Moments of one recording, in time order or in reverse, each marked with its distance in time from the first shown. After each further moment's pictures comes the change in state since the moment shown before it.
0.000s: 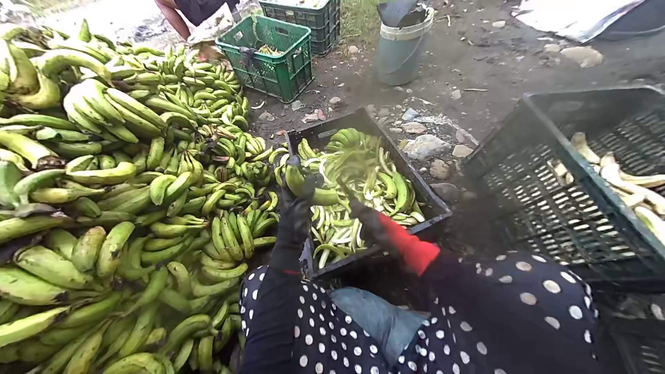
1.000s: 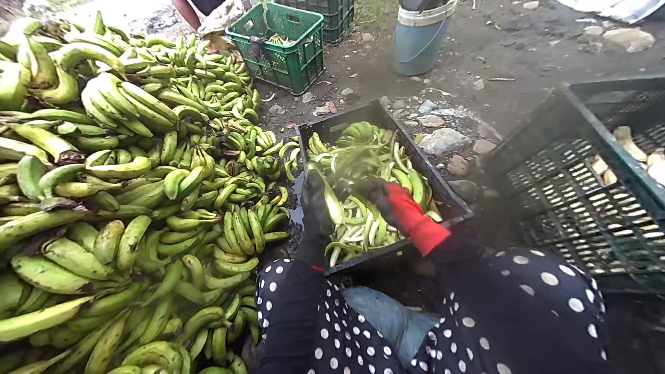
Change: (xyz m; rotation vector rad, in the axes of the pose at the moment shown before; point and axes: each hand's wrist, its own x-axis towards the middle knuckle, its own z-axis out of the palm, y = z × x) left_hand 0.004 -0.020 0.018 -0.028 0.157 -0.133; right_hand 0.027 -0.036 -0.018 -0.552 0.240 -0.092
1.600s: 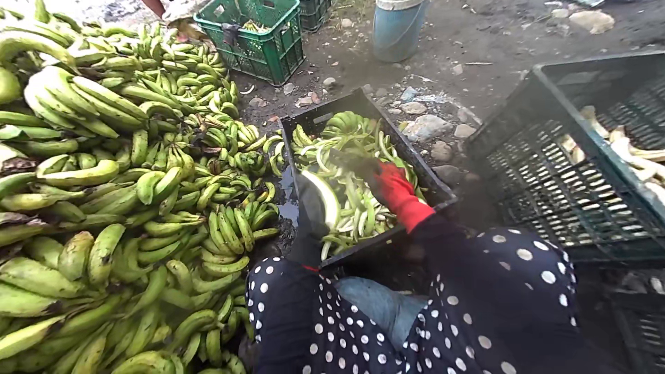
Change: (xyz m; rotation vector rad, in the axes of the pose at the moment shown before) left_hand -0.017 -0.001 0.013 0.157 -0.117 -0.164; right_hand 0.009 0.014 -0.002 0.011 0.200 0.065
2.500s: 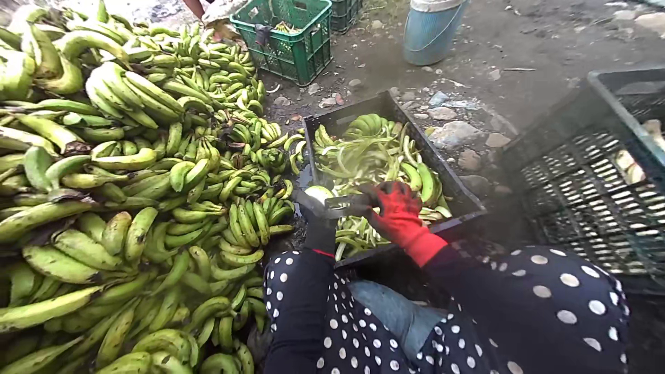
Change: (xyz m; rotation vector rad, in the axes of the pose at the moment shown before) left_hand 0.027 -0.039 -0.035 -0.167 0.363 0.024; right_hand -0.034 -0.018 0.030 -0.185 -0.066 -0.217
